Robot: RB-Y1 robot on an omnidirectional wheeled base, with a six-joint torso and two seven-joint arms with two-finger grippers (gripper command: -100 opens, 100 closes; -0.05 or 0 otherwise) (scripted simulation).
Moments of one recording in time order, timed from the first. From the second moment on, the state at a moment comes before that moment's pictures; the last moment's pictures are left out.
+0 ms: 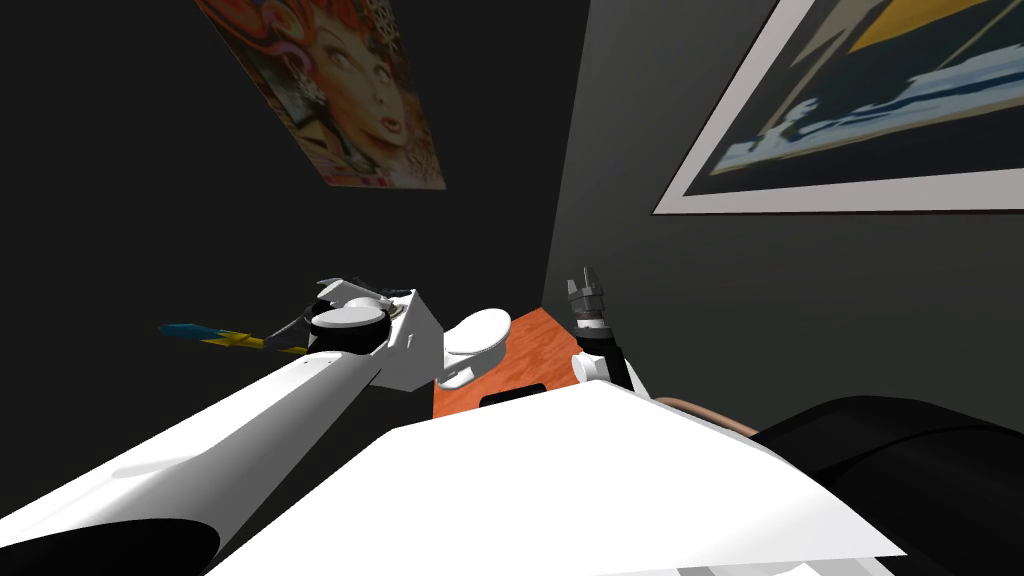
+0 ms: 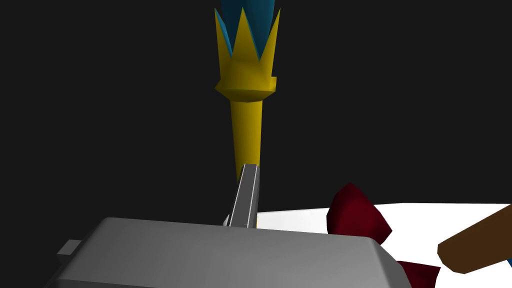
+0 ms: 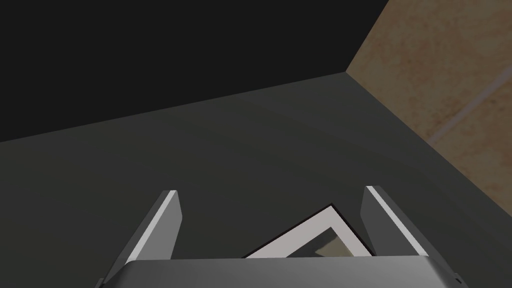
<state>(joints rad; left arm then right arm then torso) -1.16 0.43 1.46 -0.68 1.03 -1.04 -0.22 0.49 0.01 0.03 -2.28 0.01 -0.41 0.01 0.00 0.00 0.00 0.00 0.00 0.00</state>
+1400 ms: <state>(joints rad) -1.12 0.41 1.44 -0.68 1.02 -1.01 -0.17 0.49 0.01 0.03 -2.28 0.01 -0.41 0.01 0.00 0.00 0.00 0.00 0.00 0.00</state>
